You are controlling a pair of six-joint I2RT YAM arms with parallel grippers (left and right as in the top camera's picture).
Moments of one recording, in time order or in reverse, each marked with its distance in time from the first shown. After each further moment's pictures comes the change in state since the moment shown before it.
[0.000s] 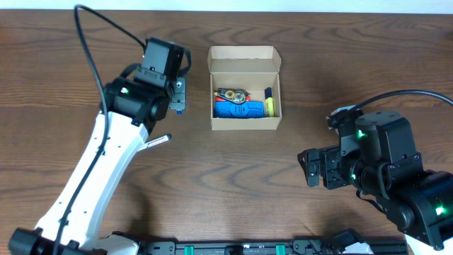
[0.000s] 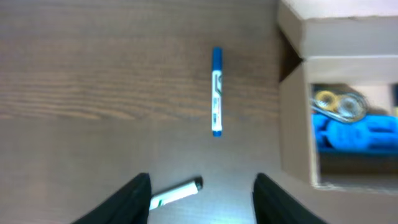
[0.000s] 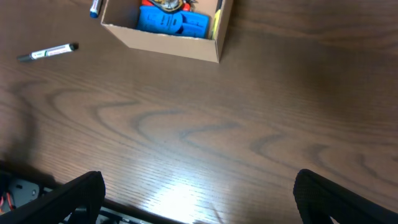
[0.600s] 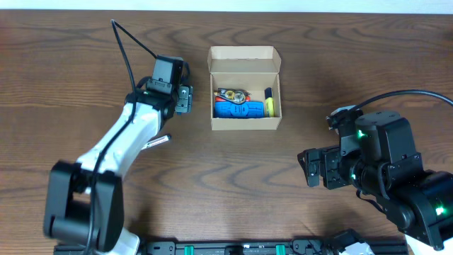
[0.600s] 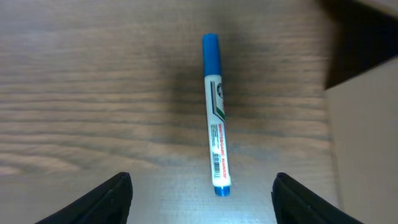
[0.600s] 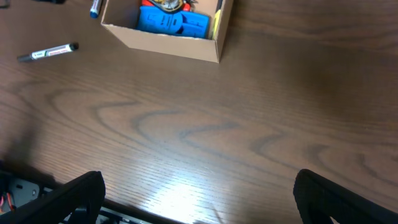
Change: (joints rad) left arm 0.089 0.248 -0.261 0.513 0.101 0.135; right arm 0.000 0.000 0.000 0.000 0.000 0.000
